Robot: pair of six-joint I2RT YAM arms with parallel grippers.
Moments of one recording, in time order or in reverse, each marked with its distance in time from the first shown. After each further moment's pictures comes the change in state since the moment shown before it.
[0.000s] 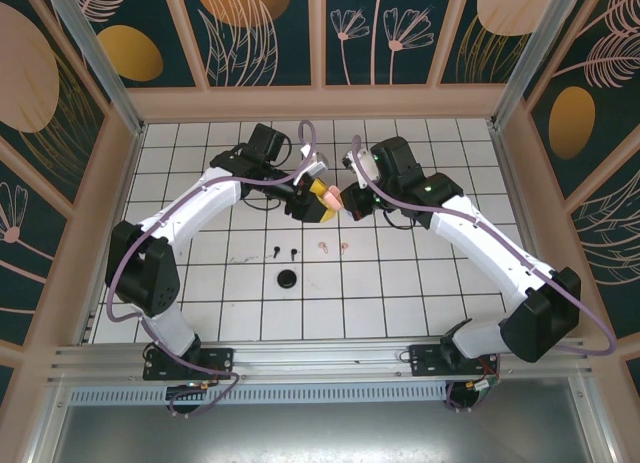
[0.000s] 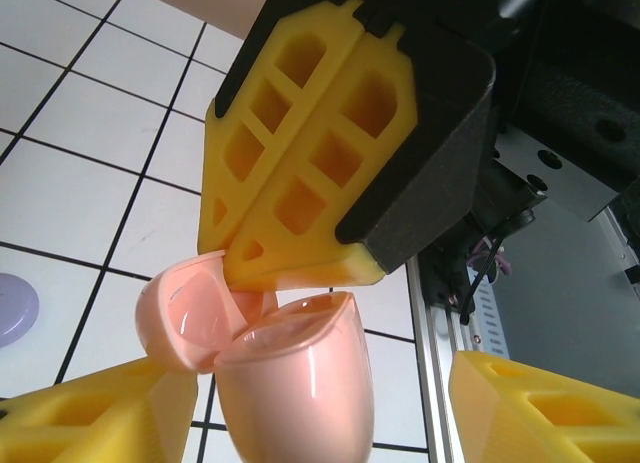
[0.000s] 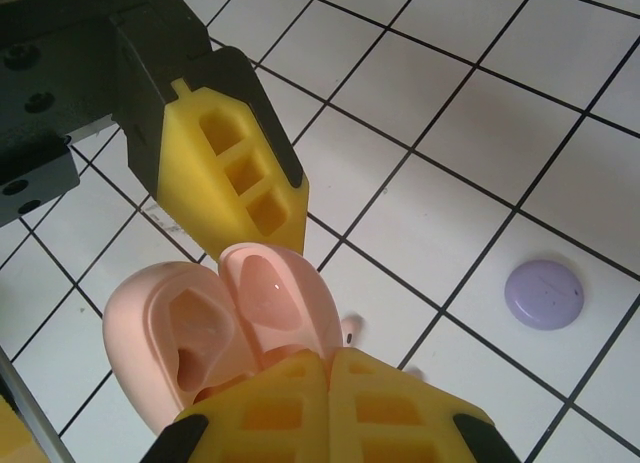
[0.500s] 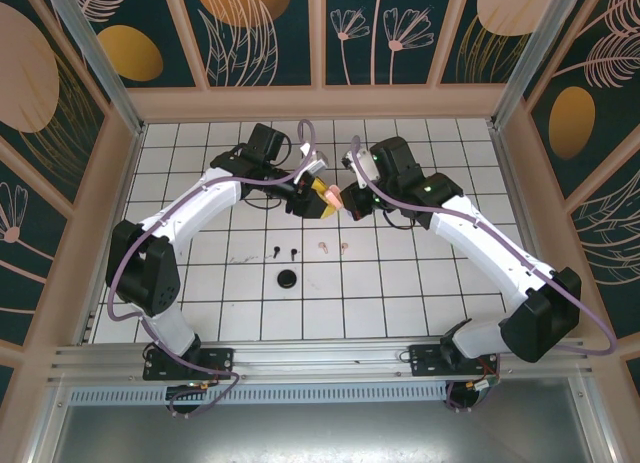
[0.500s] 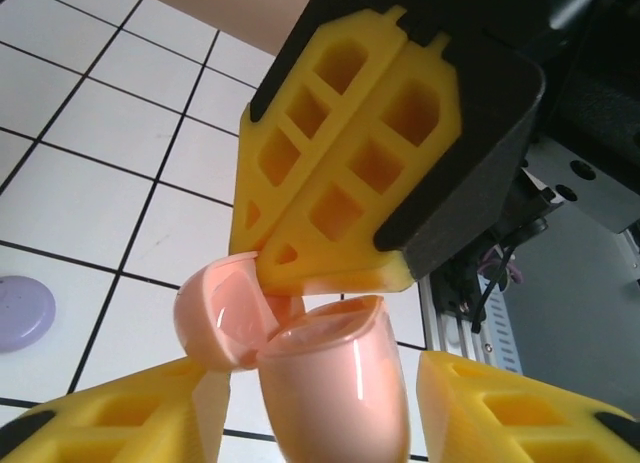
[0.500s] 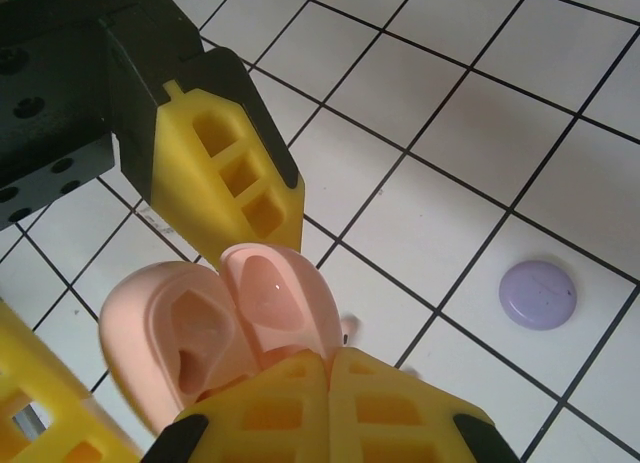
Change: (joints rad) left arm 0.004 0.002 -0.017 0.066 -0.009 -0.042; right arm 0.006 0.000 0.003 -0.003 0.016 0.000
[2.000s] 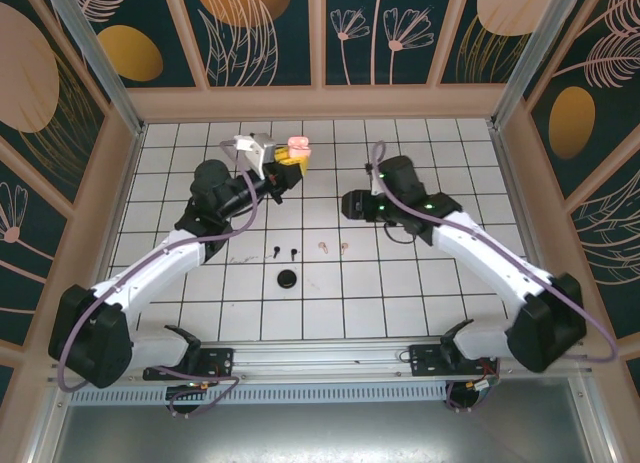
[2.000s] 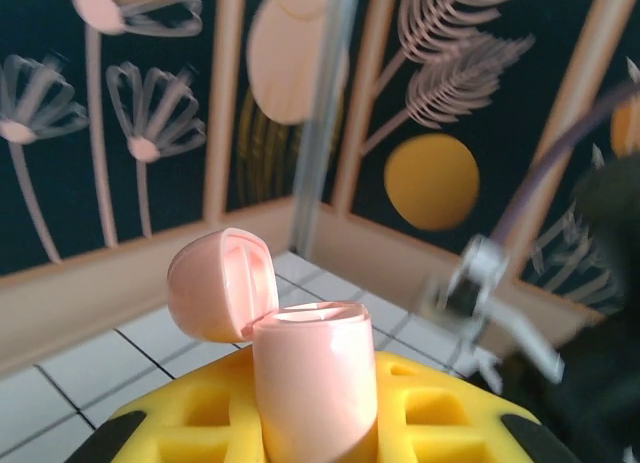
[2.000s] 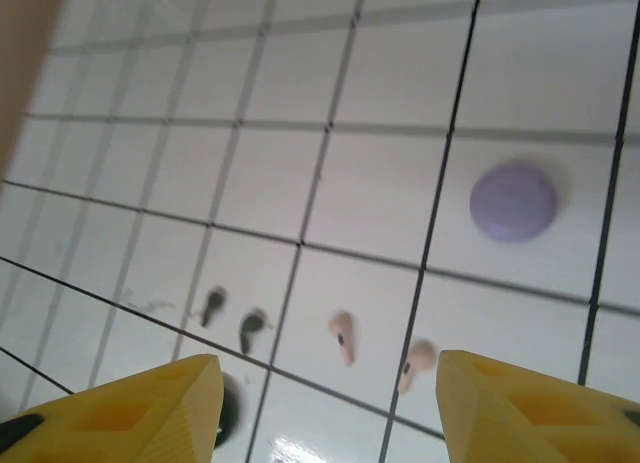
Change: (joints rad) left arm 0.005 -0.464 -0.600 1.140 -0.637 -0.540; right arm -0.017 -0.023 -0.227 0.180 0.103 0.431
